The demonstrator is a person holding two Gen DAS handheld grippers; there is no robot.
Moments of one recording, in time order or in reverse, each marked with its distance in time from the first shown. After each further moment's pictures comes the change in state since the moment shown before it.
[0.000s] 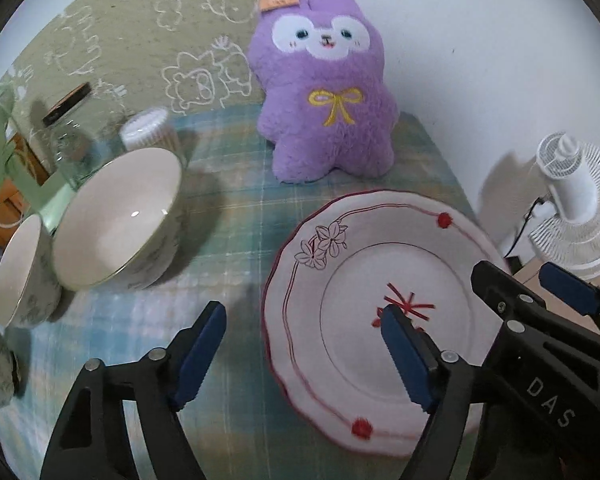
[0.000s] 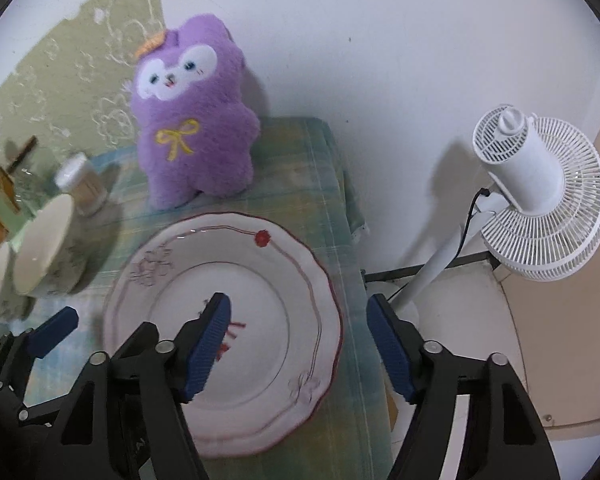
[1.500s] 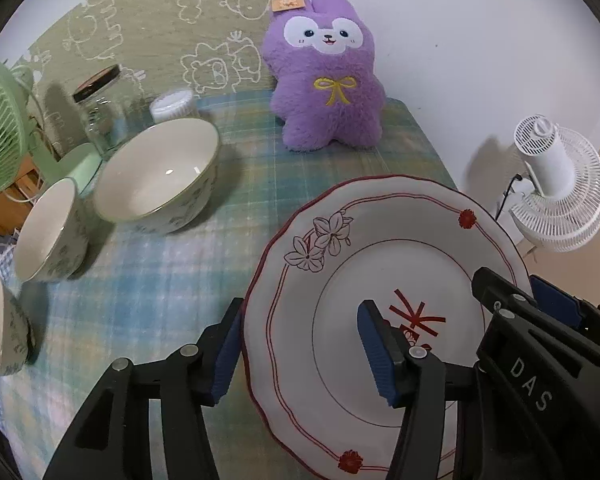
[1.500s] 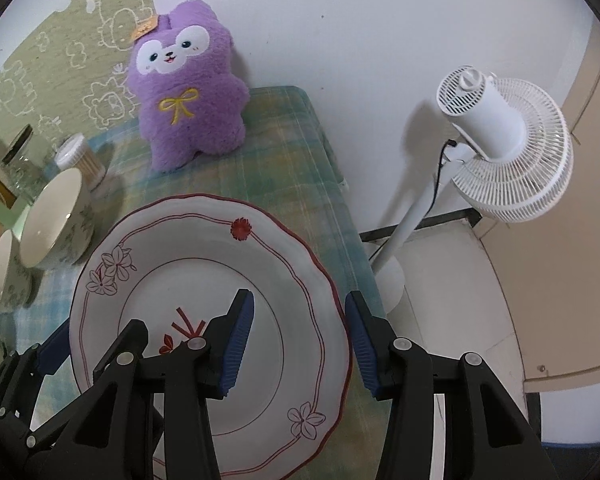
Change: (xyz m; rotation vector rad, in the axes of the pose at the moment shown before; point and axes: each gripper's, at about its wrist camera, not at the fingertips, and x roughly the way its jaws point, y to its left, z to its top) left arm -0.055 0.020 -0.046 -0.003 0.047 -0.031; right arm -0.057 0.015 -0.046 0.086 0.079 -0.077
